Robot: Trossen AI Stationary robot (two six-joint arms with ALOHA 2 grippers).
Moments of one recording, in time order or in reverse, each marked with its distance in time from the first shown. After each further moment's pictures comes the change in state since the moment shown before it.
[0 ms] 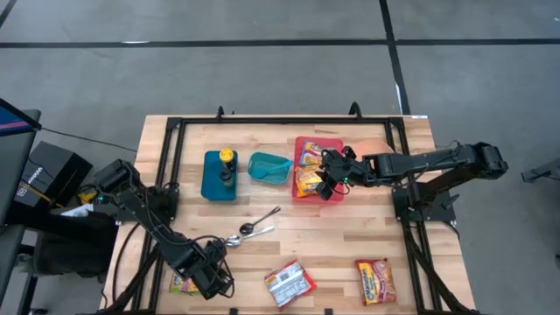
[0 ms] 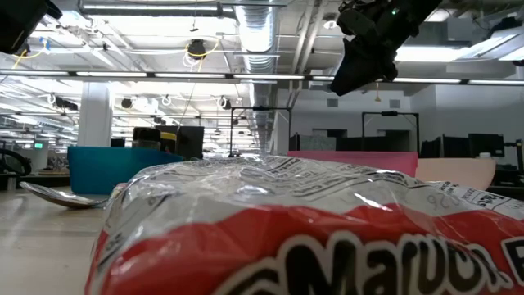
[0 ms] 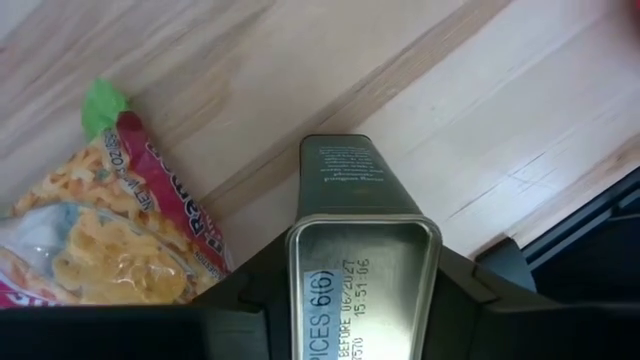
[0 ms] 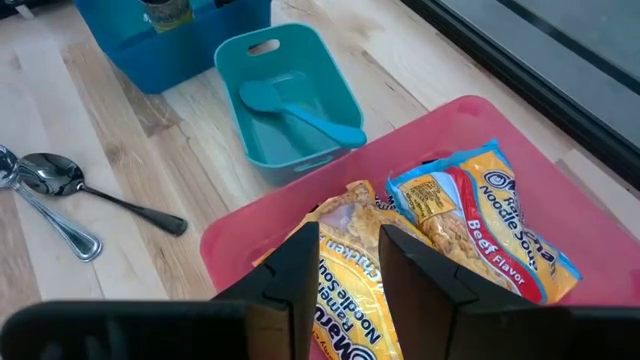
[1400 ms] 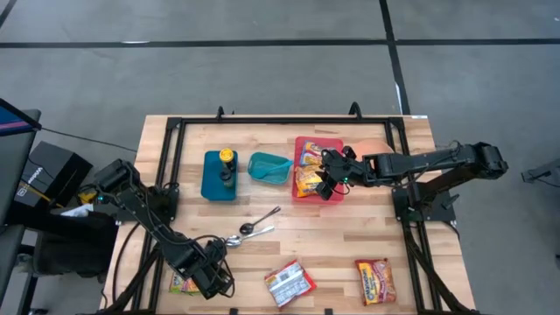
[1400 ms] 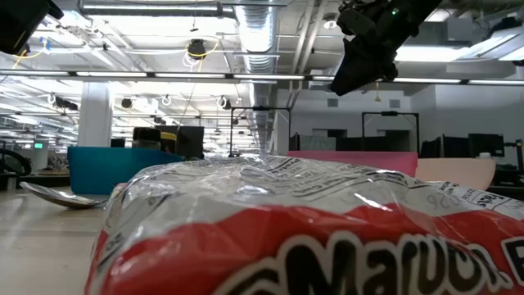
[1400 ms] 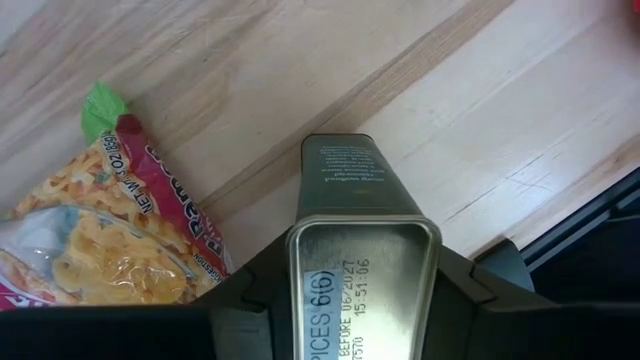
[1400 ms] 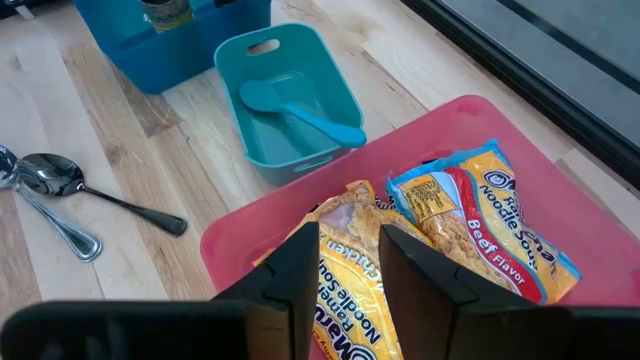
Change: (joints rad) left arm 0.000 -0.001 0.000 0.000 0.000 0.002; right arm 0.000 0.000 0.000 0.000 0.000 0.002
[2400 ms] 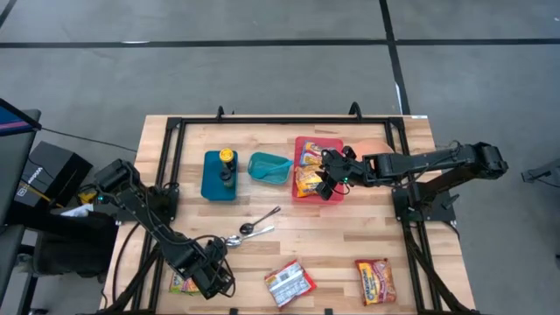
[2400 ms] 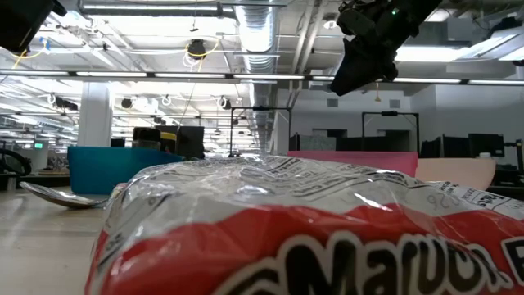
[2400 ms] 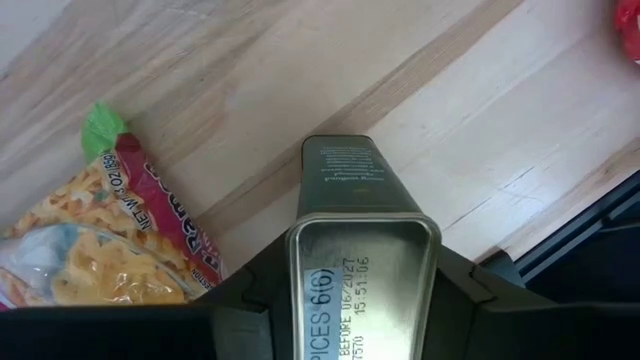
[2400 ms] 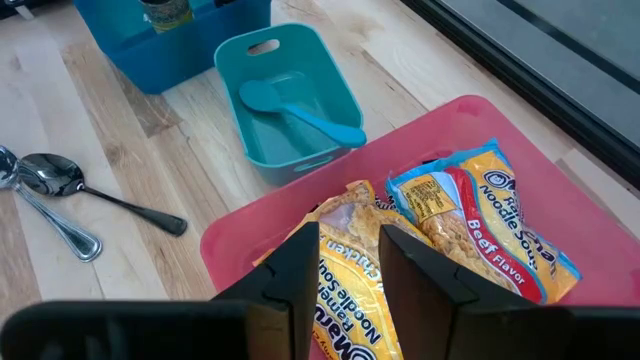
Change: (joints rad) left arm 0.000 0.000 0.001 0.001 -0.033 0.007; right arm 0.000 0.000 0.000 0.000 0.000 0.000
